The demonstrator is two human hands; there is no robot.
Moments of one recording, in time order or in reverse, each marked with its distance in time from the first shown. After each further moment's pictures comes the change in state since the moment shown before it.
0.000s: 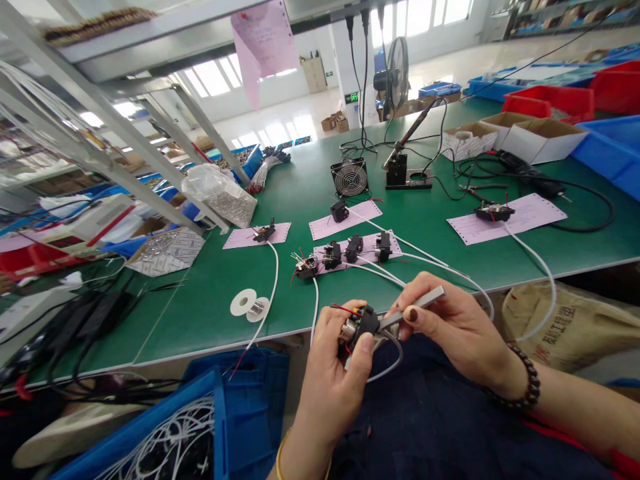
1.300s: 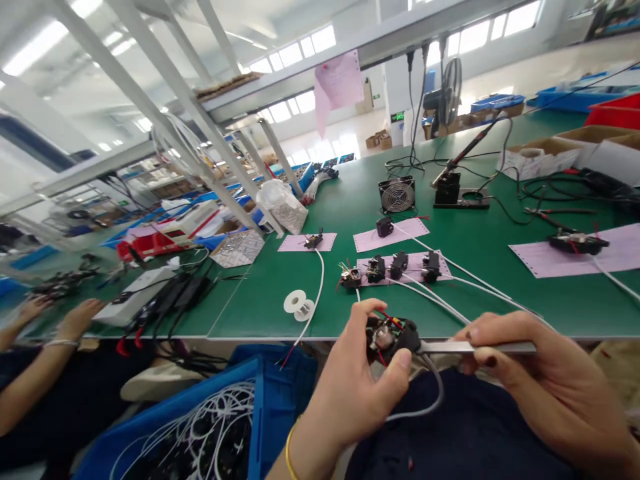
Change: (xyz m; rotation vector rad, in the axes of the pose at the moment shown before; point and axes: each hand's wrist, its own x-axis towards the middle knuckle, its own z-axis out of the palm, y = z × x) left_hand 0.016 0.036 -0.038 0.131 -0.117 -0.099; right_hand -0.010 -0.007 -0.002 -0.446 0.045 -0.276
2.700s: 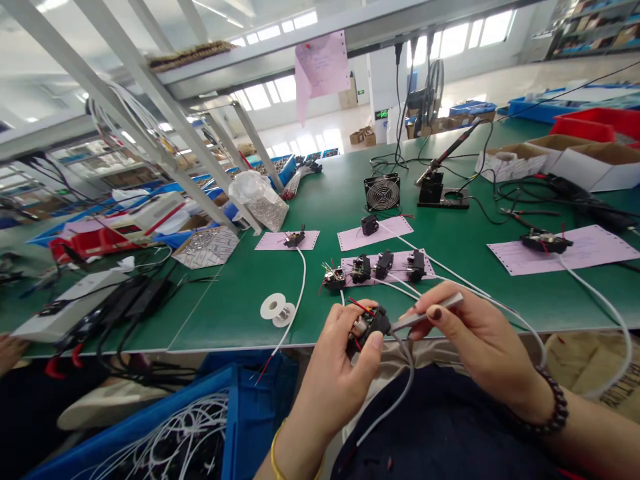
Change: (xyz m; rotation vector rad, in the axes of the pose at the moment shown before) left_hand 0.015 -0.029 0.002 -0.054 0.069 0.055; right_hand 0.038 0.013 0.021 0.240 -0.027 0.174
